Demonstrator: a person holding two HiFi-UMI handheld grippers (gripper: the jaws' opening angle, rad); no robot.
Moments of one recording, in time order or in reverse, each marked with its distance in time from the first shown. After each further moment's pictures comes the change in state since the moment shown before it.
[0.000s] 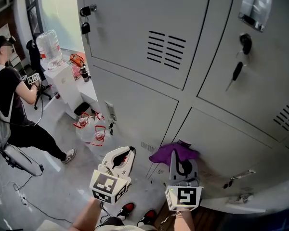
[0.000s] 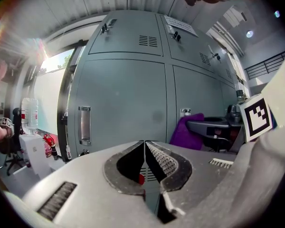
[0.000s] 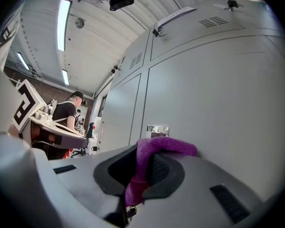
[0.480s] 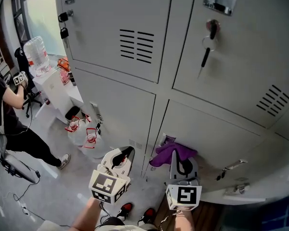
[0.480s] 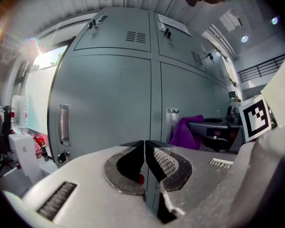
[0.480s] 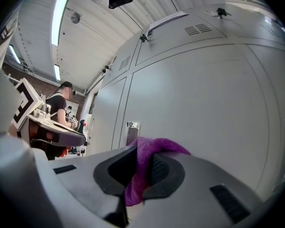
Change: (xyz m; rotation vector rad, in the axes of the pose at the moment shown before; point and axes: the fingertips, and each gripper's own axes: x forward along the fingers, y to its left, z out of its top) left arm 0.015 -0.040 0.002 0.009 -0.003 -0.090; right arm -0.034 -0.039 -0.008 0.009 0.039 -0.114
